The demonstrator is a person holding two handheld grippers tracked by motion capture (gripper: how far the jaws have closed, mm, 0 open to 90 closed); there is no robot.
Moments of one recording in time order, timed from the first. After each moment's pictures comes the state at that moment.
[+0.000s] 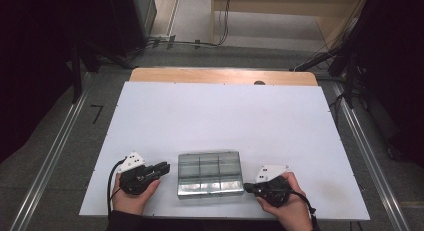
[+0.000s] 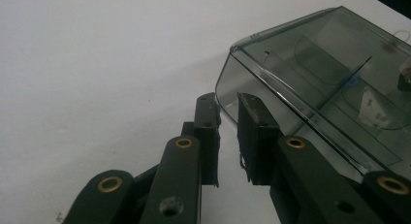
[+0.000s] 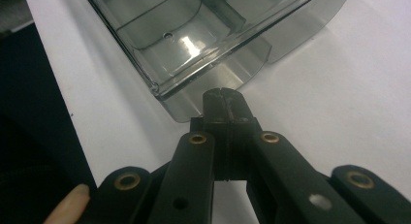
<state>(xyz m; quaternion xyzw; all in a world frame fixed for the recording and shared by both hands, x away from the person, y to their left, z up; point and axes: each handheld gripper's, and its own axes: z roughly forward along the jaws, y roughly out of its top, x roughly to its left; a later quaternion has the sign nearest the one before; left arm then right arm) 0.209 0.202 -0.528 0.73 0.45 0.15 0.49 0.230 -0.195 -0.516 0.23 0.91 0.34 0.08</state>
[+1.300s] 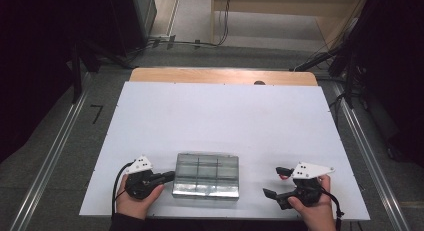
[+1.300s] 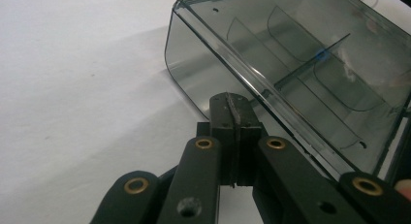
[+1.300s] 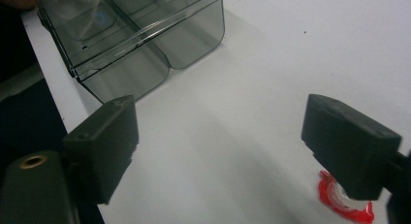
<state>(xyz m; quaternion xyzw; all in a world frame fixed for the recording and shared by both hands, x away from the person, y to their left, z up) 0.206 0.188 -0.532 0.77 0.43 0.09 0.47 0.231 -0.269 -0.510 0.28 0.85 0.44 0.09</state>
